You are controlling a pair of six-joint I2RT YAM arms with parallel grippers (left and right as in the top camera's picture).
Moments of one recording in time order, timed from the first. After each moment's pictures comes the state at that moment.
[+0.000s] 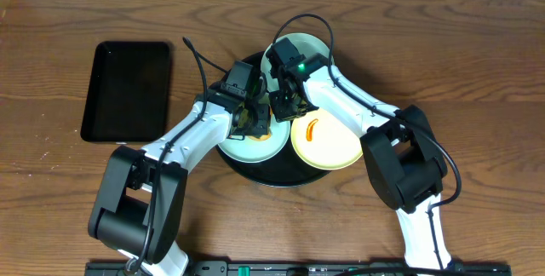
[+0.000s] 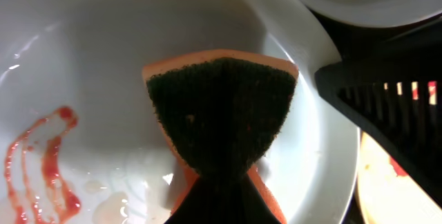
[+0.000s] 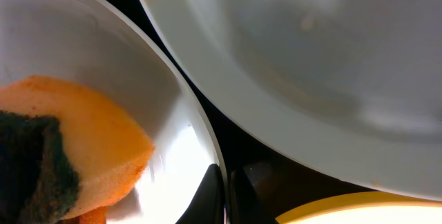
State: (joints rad) left arm -0.38 1.78 1.06 -0.51 0.18 -0.33; right arm 0.60 2.22 1.69 -0.85 -0.12 0.31
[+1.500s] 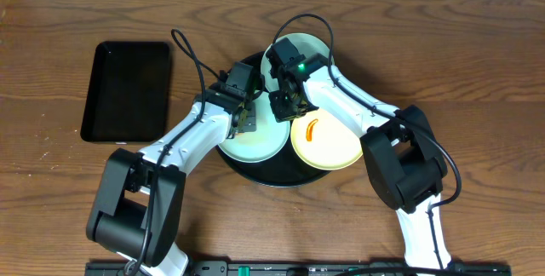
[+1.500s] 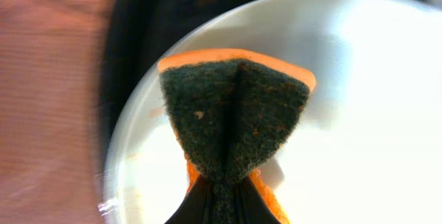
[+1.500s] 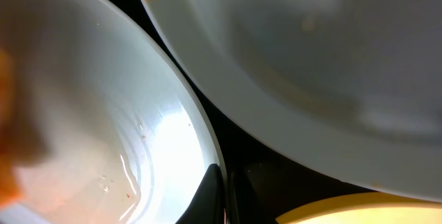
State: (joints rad) left arm -0.39 1.77 1.06 -0.55 -0.16 -0.41; right arm 0.60 2.22 1.69 -0.85 -0.12 0.31
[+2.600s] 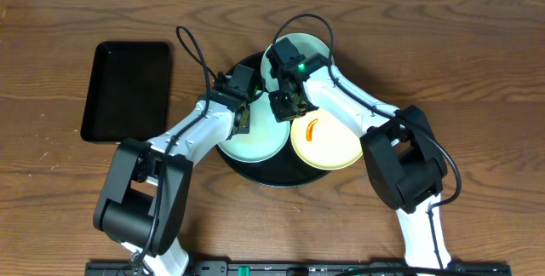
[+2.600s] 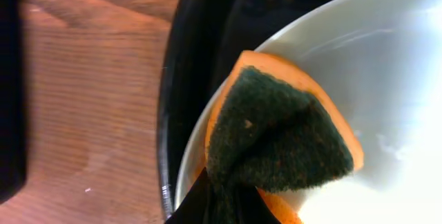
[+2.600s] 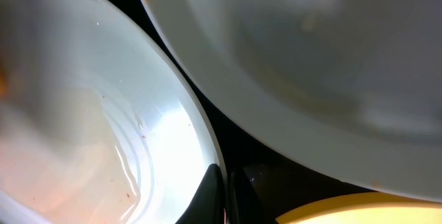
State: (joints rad) left arm -0.38 1.82 1.06 -0.58 -0.35 -0.37; right arm 0.60 2.22 1.69 -0.85 -0.12 0.31
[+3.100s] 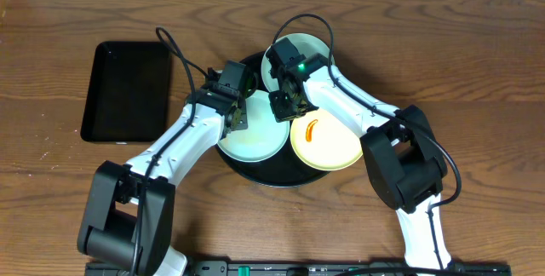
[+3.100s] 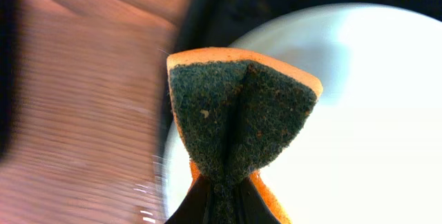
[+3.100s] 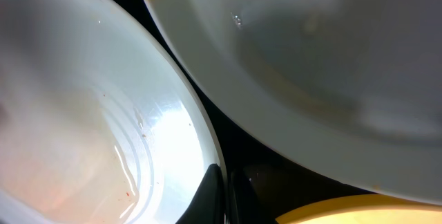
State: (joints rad) left arm -0.36 1.71 1.06 -0.63 -0.22 -0.46; right arm 0.60 2.22 1.69 -0.85 -0.12 0.31
